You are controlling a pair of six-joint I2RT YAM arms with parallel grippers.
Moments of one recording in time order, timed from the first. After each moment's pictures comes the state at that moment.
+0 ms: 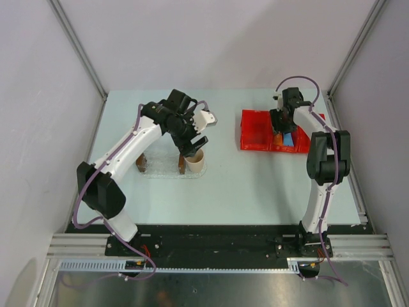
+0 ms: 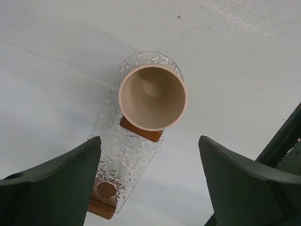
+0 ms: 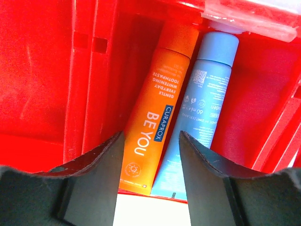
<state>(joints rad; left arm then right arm) -0.53 1.67 1.65 -1.07 0.24 0.57 0.08 2.05 1.63 -0.63 -0.01 -0.09</state>
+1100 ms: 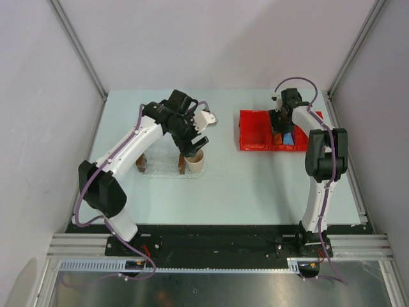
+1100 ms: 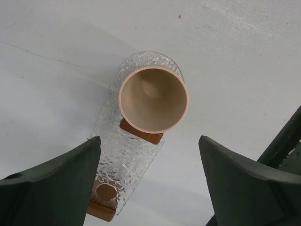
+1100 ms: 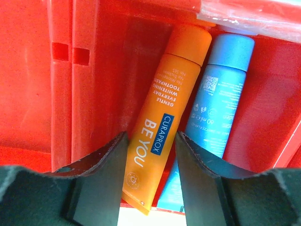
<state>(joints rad) -0.53 1.68 1.65 -1.06 0.24 0.57 0.08 2.10 1.65 -0.61 -0.04 -0.09</state>
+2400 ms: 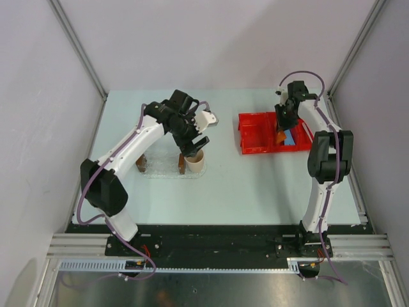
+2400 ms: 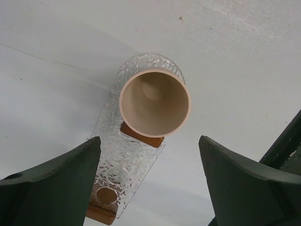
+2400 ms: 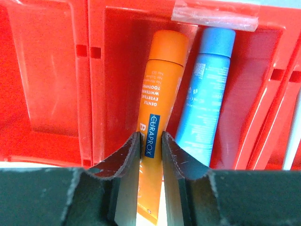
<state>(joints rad) -0.53 1.70 1.65 -1.06 0.24 0.57 0.04 2.08 1.76 -0.77 -0.12 -0.10</state>
